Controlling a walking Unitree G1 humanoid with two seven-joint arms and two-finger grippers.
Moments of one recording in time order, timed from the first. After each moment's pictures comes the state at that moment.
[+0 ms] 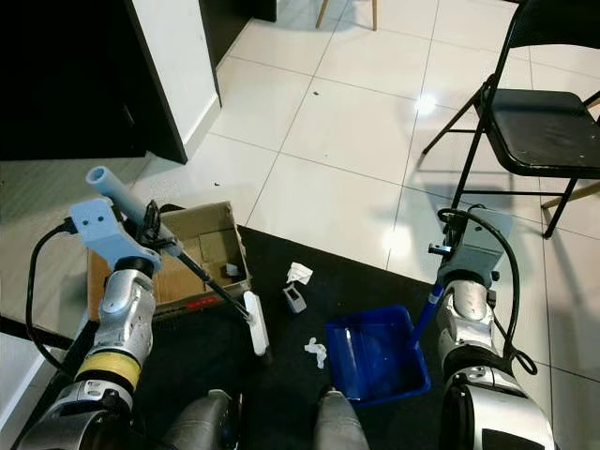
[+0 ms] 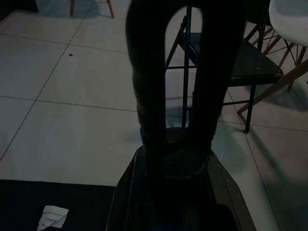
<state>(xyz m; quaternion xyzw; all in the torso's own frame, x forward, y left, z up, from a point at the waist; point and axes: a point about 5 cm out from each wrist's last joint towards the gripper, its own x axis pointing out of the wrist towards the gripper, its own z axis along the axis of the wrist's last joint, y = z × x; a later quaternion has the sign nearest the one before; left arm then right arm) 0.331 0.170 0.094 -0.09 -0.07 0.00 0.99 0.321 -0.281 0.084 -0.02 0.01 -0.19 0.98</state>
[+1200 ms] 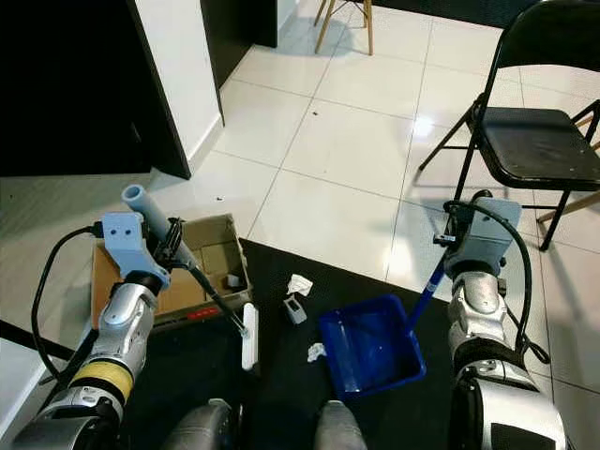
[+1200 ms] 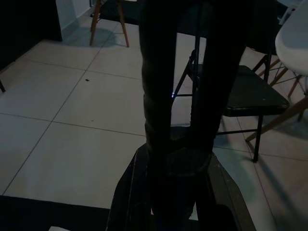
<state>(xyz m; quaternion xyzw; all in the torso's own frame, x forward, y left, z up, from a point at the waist) 0.323 0.172 0.072 -0.04 -0.02 -0.06 1.00 0.323 -0.294 0.100 -0.05 -0.01 -0.18 0.98</state>
